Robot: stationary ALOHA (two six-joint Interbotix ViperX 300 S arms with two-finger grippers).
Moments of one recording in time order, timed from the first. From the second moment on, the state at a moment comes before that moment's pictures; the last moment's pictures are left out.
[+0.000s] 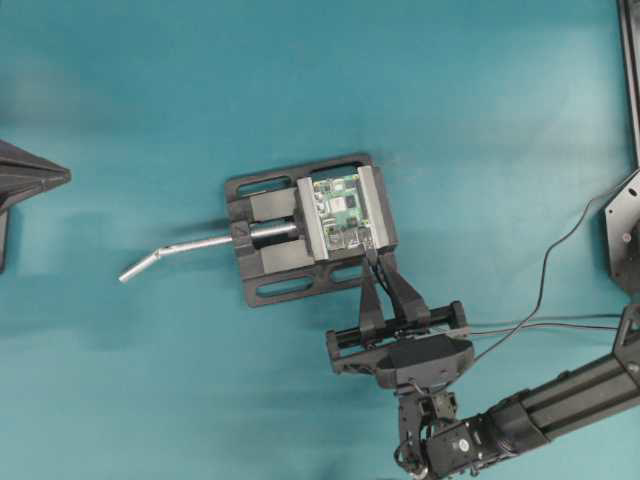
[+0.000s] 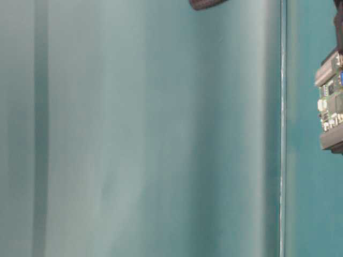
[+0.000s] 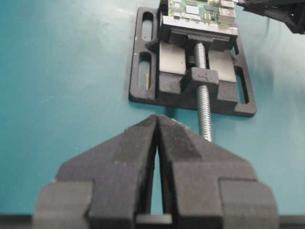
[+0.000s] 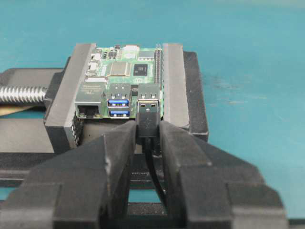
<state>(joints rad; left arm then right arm) 0.20 -1.37 1.45 -0.07 0.22 -0.10 0.59 0.64 0.19 1.94 -1.70 -0.45</state>
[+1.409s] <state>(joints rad) 0.20 -1.37 1.45 -0.07 0.22 -0.10 0.57 0.63 0.21 1.90 -1.69 -0.45</state>
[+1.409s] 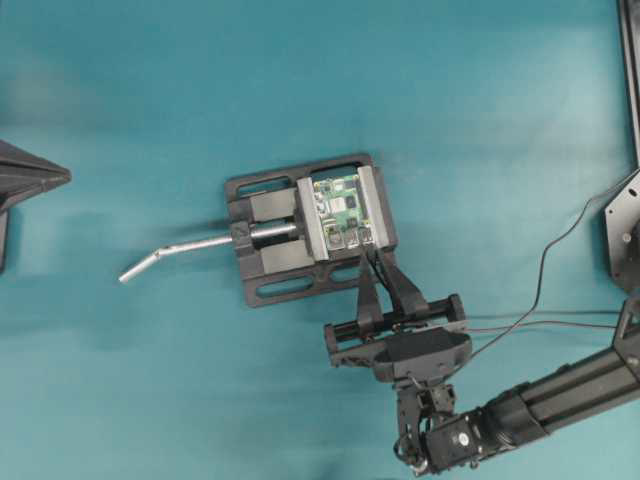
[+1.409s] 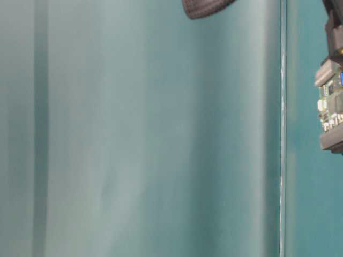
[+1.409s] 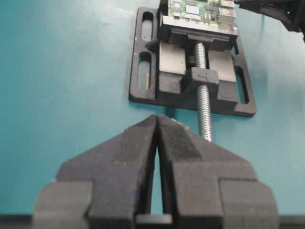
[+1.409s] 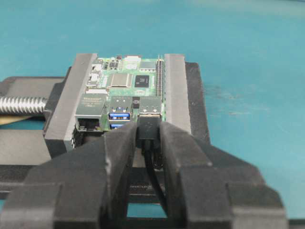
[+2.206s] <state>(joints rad) 0.20 -1.37 1.45 -0.07 0.22 -0.10 0.57 0.63 0.21 1.90 -1.69 -0.45</state>
